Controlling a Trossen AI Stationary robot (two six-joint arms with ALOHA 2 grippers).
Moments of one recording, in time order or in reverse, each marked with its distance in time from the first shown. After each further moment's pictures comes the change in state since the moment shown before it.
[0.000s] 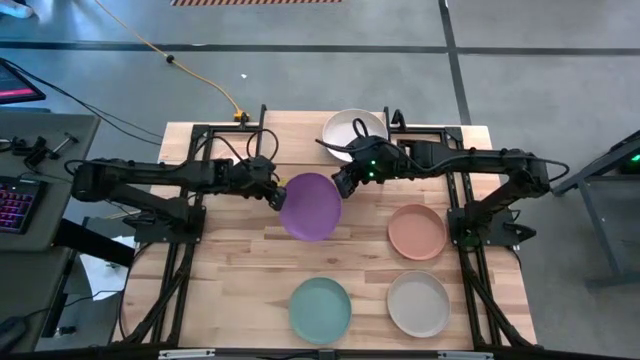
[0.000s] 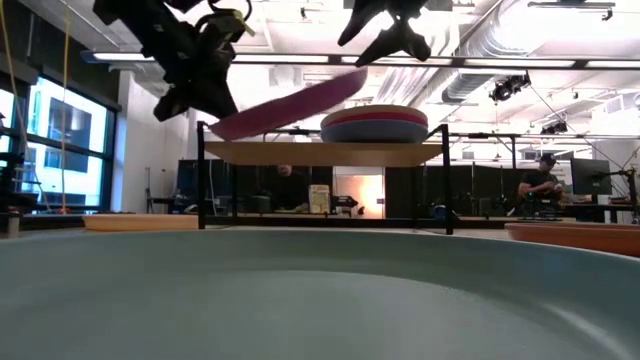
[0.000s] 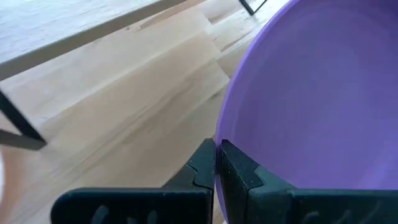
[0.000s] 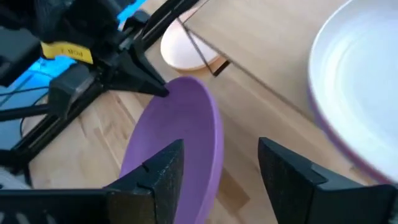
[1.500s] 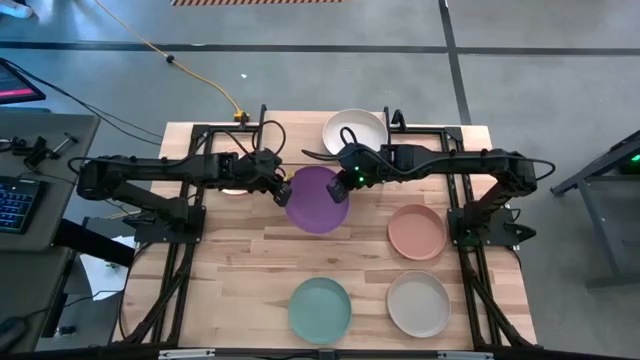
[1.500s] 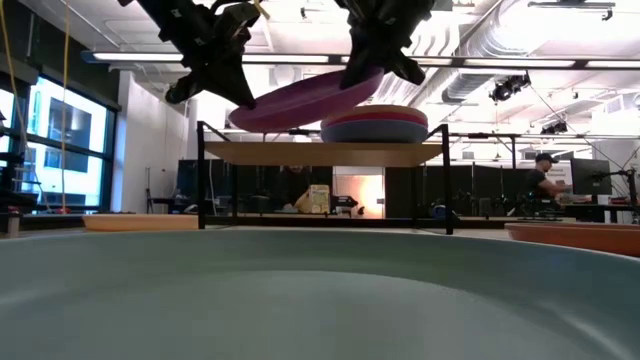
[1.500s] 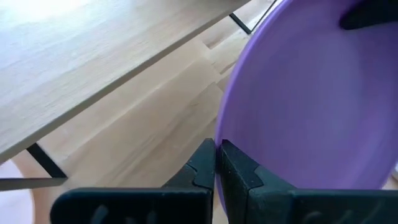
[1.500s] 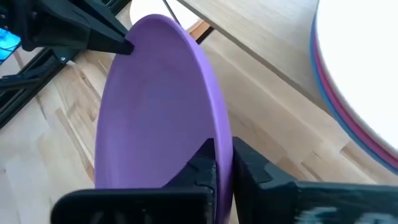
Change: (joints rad) left arm 0.011 0.065 0.146 -0.087 -0.068 0.114; right arm 0.004 0.101 0.001 -0.030 -0.019 0.002
